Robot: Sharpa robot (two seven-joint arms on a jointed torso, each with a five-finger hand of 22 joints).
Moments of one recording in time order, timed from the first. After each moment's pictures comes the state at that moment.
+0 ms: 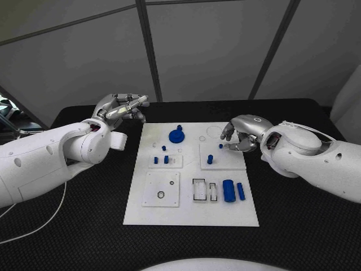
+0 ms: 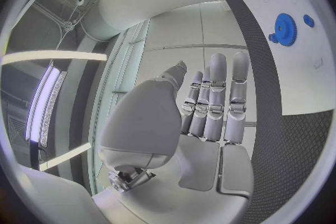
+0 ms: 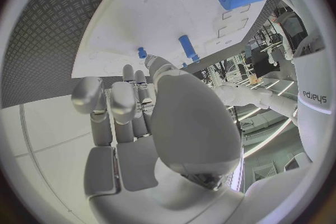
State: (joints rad) left arm 1.12 -0.87 0.09 1.38 -0.07 -0.26 0.37; left_hand 1.40 -0.09 0.26 0.14 0.11 1.02 0.18 0.13 0.07 1.03 0.11 0.28 0.07 1.16 0.04 0.87 0.31 0.13 1.11 0.14 0.47 0.97; right arm 1.16 -0.81 0.01 1.49 -1.67 -0.24 -0.15; right_hand 1.50 -0.17 0.25 0.24 0.31 1.00 0.15 0.13 0.07 1.10 0.09 0.20 0.20 1.47 0.00 1.13 1.03 0.09 1.26 0.11 1.21 1.17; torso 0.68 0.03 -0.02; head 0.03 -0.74
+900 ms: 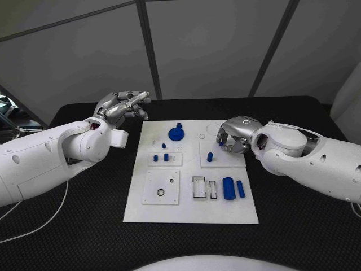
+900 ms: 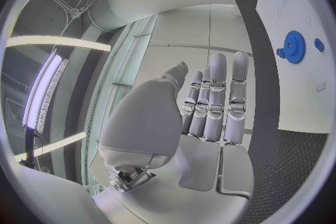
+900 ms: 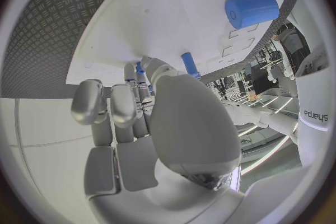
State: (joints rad) left arm 1.12 -0.87 0.09 1.39 0.00 -0.22 0.38; left_hand 1.41 -0.09 0.27 0.14 0.12 1.02 0.18 0.13 0.07 1.03 0.12 0.28 0.07 1.16 0.04 0.86 0.30 0.13 1.11 0.14 0.45 0.96; right arm 1.15 -0.76 0.01 1.46 -1.79 -0.15 -0.19; right_hand 1.52 -0.16 0.32 0.19 0.28 1.05 0.15 0.11 0.07 1.16 0.08 0.16 0.12 1.46 0.01 1.19 1.09 0.09 1.32 0.11 1.27 1.24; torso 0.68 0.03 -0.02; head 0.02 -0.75
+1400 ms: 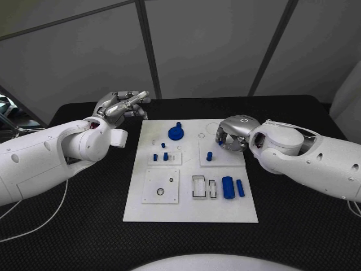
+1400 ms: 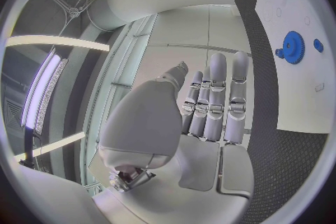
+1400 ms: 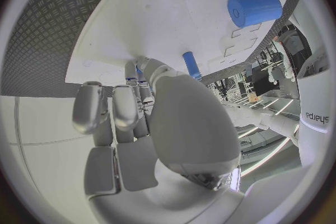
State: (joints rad) left arm 1.12 -0.87 0.09 1.39 0.00 -0.22 0.37; left_hand 1.41 -0.09 0.27 0.14 0.12 1.02 0.19 0.13 0.07 1.03 0.12 0.28 0.07 1.16 0.04 0.86 0.30 0.13 1.11 0.14 0.45 0.96; right arm 1.15 -0.74 0.01 1.45 -1.81 -0.15 -0.21; right_hand 1.52 -0.14 0.37 0.15 0.25 1.13 0.13 0.13 0.08 1.24 0.05 0.16 0.12 1.47 -0.01 1.22 1.11 0.09 1.36 0.09 1.33 1.30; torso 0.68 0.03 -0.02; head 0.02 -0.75
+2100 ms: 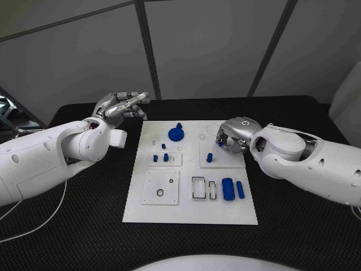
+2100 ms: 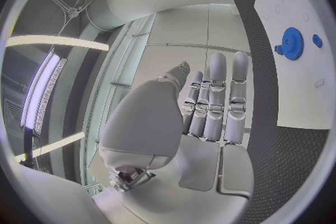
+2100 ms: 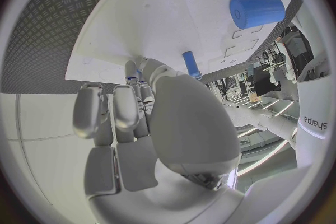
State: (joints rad) left arm 1.12 -0.87 0.09 1.38 0.00 -0.22 0.37; left_hand 1.43 -0.09 0.28 0.12 0.12 1.01 0.19 0.13 0.07 1.03 0.12 0.28 0.07 1.15 0.04 0.85 0.29 0.13 1.11 0.14 0.44 0.95; right arm 1.13 -0.77 0.01 1.49 -1.83 -0.21 -0.23; right_hand 1.52 -0.13 0.39 0.13 0.25 1.14 0.13 0.13 0.09 1.26 0.05 0.15 0.12 1.47 -0.02 1.23 1.12 0.09 1.38 0.09 1.36 1.31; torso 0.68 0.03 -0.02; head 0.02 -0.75
